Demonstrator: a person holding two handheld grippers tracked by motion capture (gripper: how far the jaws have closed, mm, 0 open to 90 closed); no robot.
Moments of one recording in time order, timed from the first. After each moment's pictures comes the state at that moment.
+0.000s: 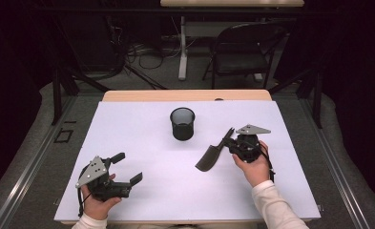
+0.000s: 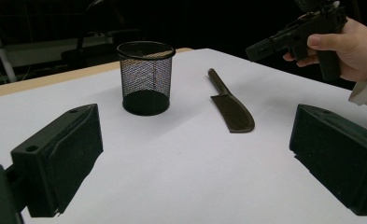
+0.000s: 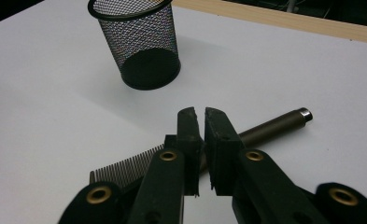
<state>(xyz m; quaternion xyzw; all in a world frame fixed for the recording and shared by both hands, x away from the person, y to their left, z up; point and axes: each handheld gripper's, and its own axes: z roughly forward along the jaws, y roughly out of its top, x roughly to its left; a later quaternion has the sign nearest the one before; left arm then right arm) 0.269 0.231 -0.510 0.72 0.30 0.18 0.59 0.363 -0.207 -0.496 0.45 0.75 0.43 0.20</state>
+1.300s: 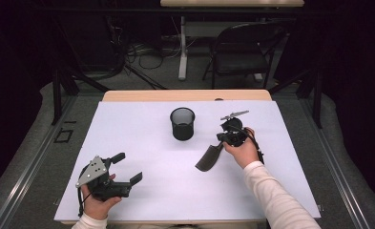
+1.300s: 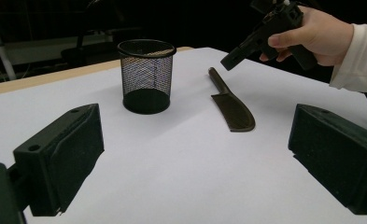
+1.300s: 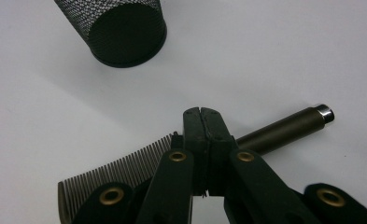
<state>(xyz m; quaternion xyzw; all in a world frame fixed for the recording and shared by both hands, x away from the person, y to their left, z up) 0.270 0.232 -0.510 0.73 0.31 0.18 0.59 0.419 -0.179 -0.497 0.48 0.81 0.31 0.15</state>
